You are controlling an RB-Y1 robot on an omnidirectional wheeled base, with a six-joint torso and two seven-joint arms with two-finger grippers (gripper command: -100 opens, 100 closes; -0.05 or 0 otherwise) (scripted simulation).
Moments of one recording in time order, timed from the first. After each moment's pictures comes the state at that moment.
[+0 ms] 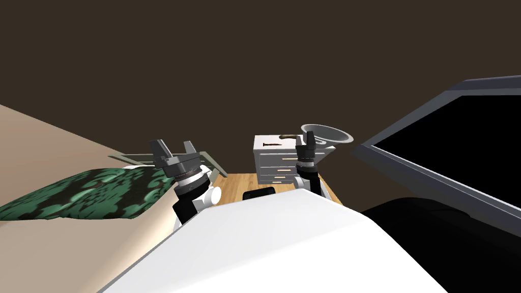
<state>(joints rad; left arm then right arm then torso) 0.48 -0.03 0.00 -2.33 0.10 -0.62 -0.10 0.53 -0.03 -0.04 -2.30 0.06 -0.59 0.09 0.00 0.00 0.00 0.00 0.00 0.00</state>
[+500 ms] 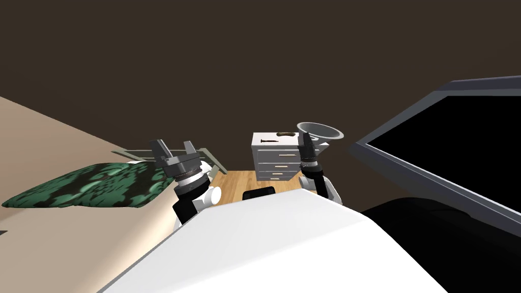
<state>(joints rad) 0.48 -0.03 0.00 -2.33 0.10 -0.62 -0.10 0.53 -0.15 -0.12 -2.28 0.12 -0.60 0.10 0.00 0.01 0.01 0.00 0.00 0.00</state>
